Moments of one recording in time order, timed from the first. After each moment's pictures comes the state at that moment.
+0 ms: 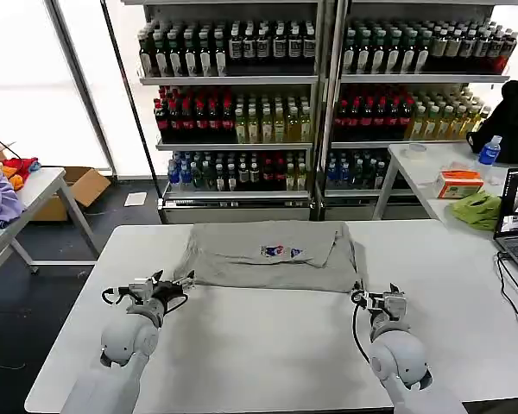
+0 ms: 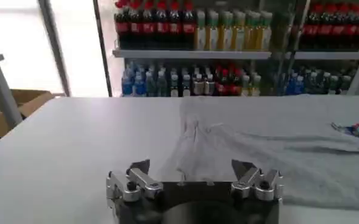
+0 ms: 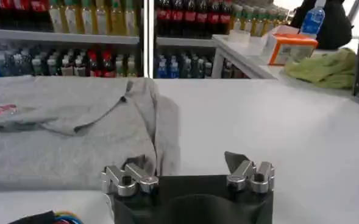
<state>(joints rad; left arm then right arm) 0.99 -1.22 -0.38 -1.65 -0.44 0.56 -0.15 -1.09 1.19 0.31 1.81 0.50 -0.58 0.50</state>
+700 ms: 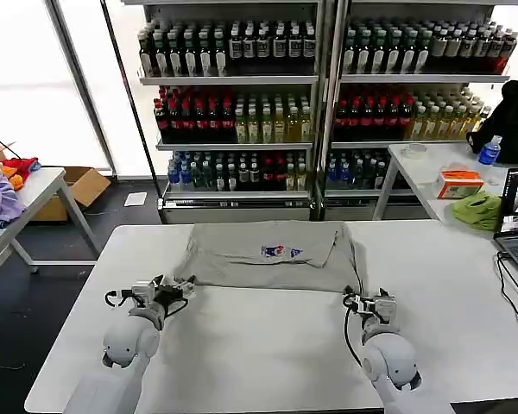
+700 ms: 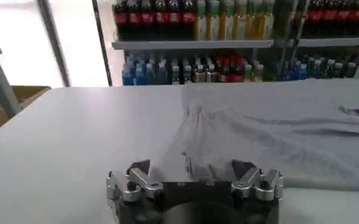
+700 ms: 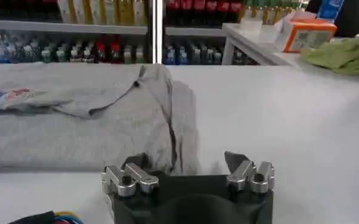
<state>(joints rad) 0.99 -1.23 -0.37 -1.61 -0.40 0.56 -0.14 -1.10 1.22 0.30 1.77 0.47 -0.58 0.46</state>
